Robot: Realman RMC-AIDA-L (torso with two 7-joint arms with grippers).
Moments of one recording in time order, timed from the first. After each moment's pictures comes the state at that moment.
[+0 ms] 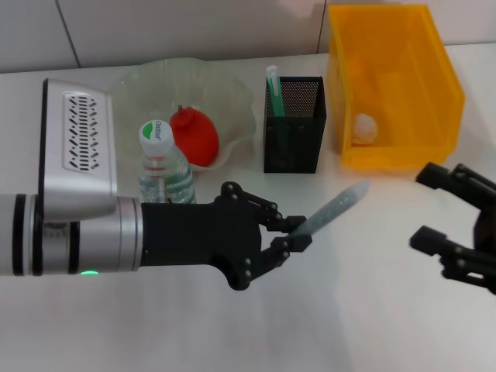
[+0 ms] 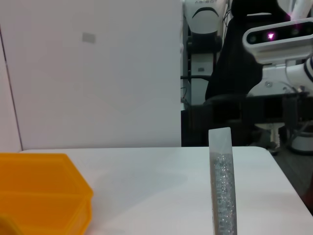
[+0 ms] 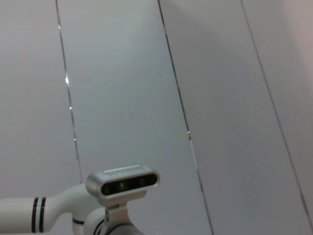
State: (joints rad) left arm -0.33 -2.08 1.61 1.15 1.56 1.30 -1.42; right arm 0.26 2.06 -0.48 -0.43 -1.78 -2.06 0.96
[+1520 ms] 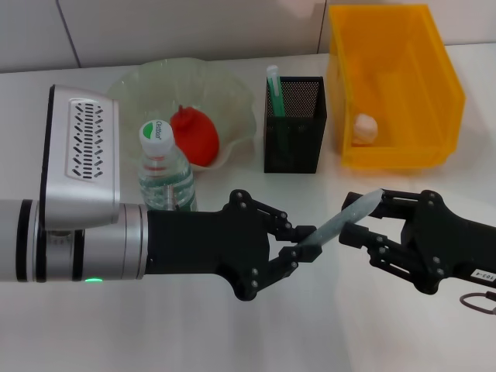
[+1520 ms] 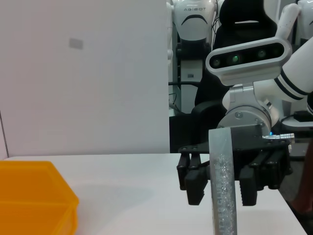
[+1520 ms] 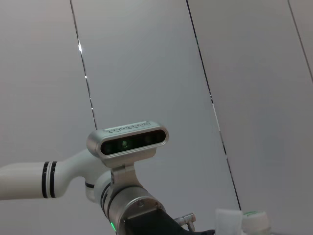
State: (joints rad) left arm -0.33 -2.07 1.64 1.14 1.53 1.31 -1.41; right arm 0.35 2.08 -0.54 -0.39 -1.85 -1.94 0.96
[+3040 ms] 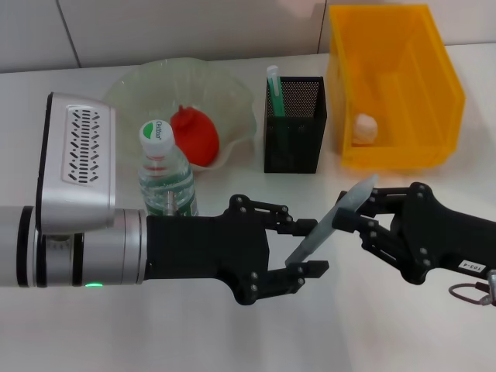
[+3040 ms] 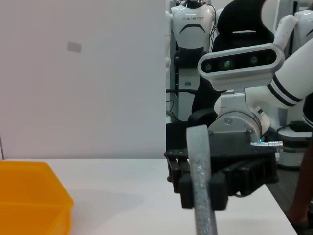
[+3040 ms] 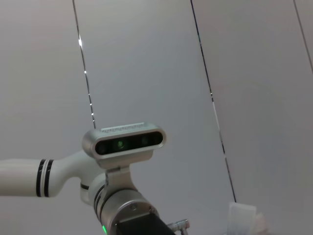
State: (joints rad) left arm -0.34 -2.07 1.64 1.08 1.49 1.33 -1.37; right arm 0.37 2.08 -0.56 -0.39 -1.83 -1.91 0.94
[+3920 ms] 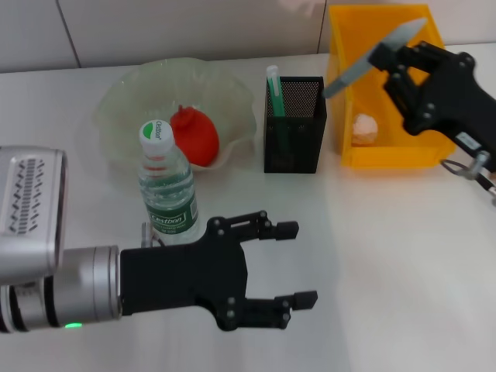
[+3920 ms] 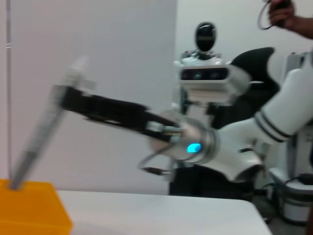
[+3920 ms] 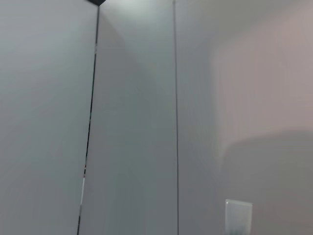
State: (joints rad) left arm -0.33 -2.07 1.61 0.80 1.28 1.45 -1.10; right arm 0.48 2.09 -0.43 -0.26 -1.52 -1.73 0.68
